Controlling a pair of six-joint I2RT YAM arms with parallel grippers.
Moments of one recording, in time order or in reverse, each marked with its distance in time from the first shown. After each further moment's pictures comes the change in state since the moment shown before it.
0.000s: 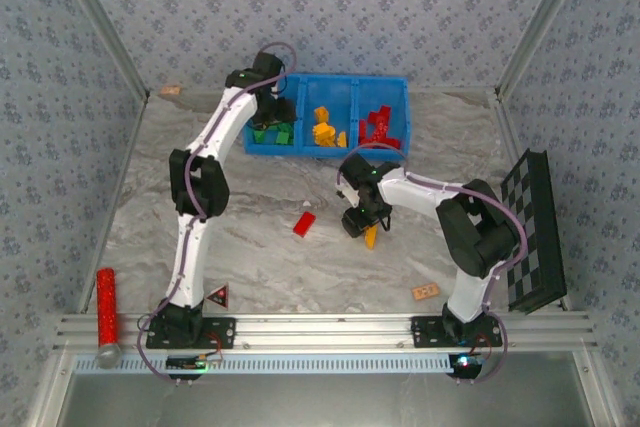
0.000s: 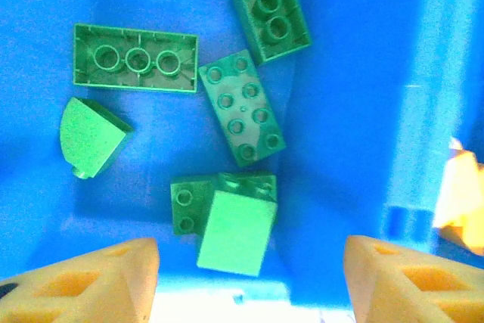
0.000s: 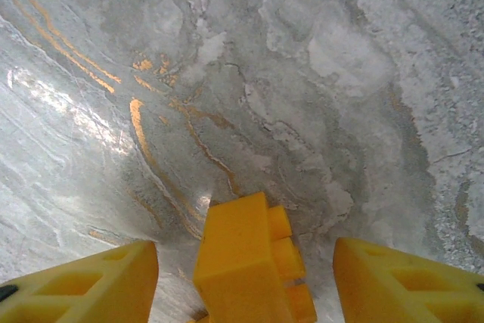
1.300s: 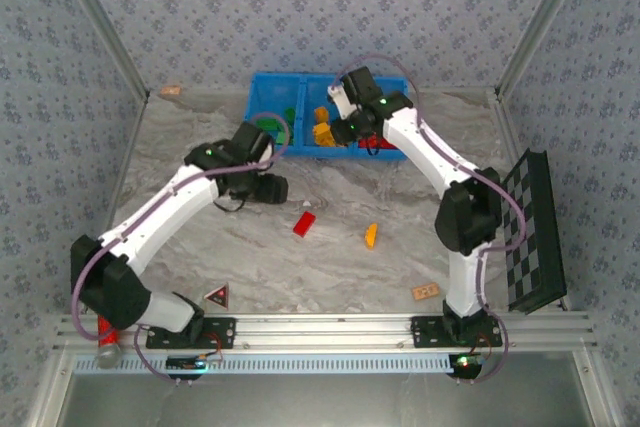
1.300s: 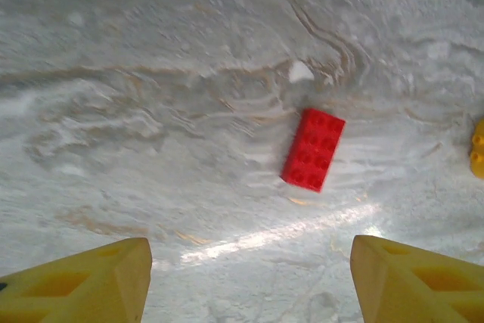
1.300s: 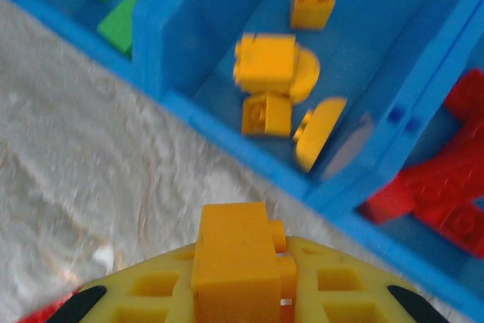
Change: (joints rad) left arm -0.240 -0.964 -1.135 0.116 -0.008 0.067; right arm -0.123 0.203 0.789 -0.103 -0.024 0.011
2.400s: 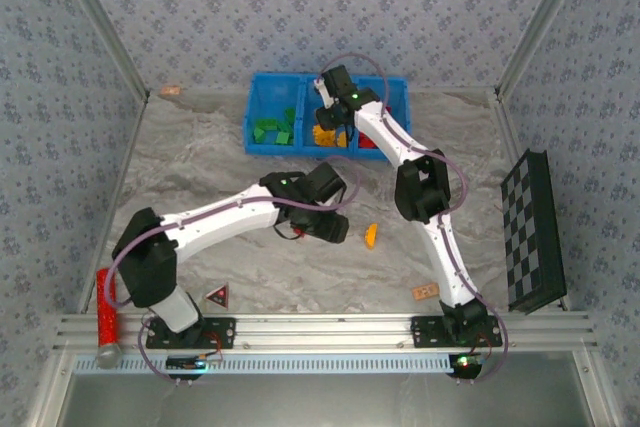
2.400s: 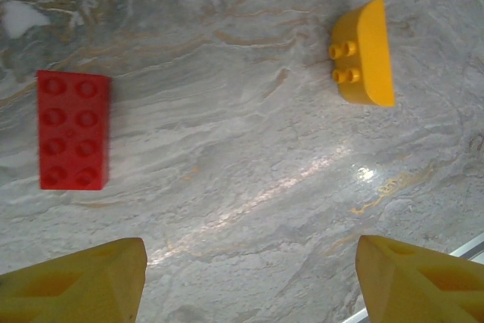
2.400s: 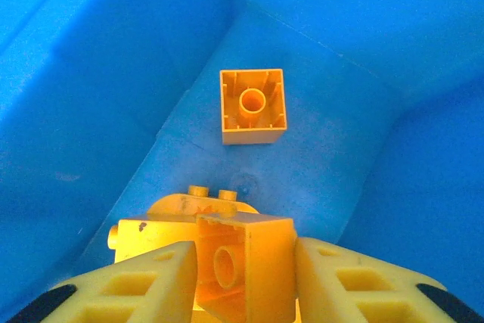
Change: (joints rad) left arm -0.391 0.241 0.053 0.159 0.027 -0.136; right arm -0.028 0.491 0.457 0.078 0.105 -0.013
